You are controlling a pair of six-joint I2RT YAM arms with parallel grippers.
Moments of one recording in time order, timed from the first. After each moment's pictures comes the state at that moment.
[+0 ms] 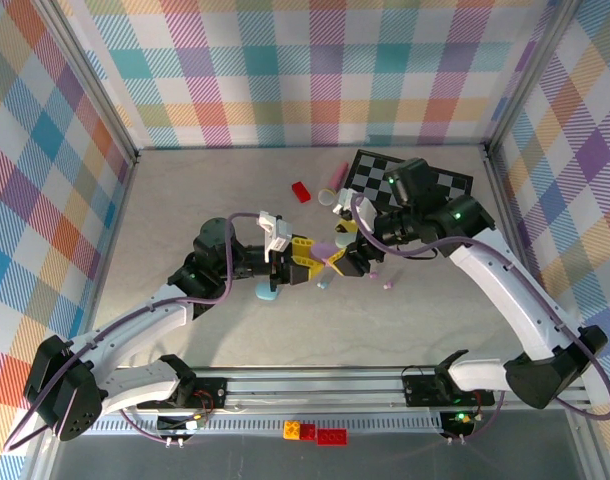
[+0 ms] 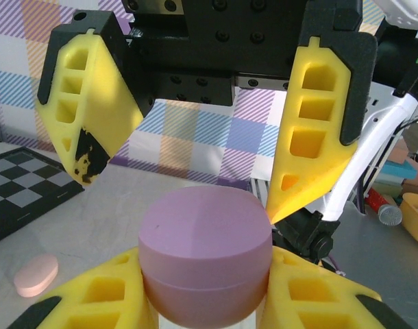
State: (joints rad) left arm -0.67 1.10 0.74 0.34 0.82 -0.13; right arm 0.59 1.28 1.48 -1.02 -0.66 -0.45
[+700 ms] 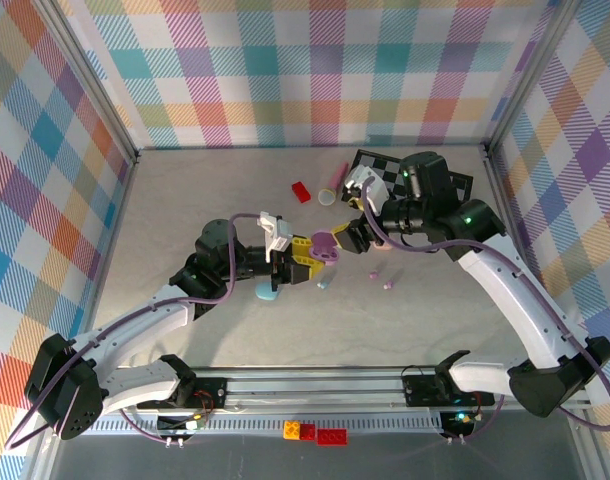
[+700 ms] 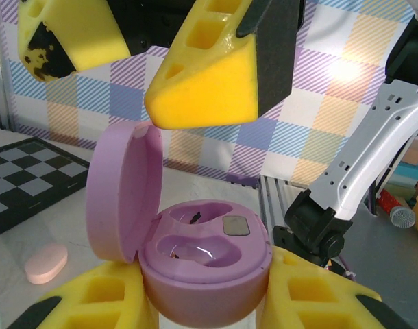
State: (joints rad) left arm -0.67 1.11 0.72 0.34 0.79 -0.13; right arm 0.55 1.24 1.45 -0.84 -0.49 -0.27
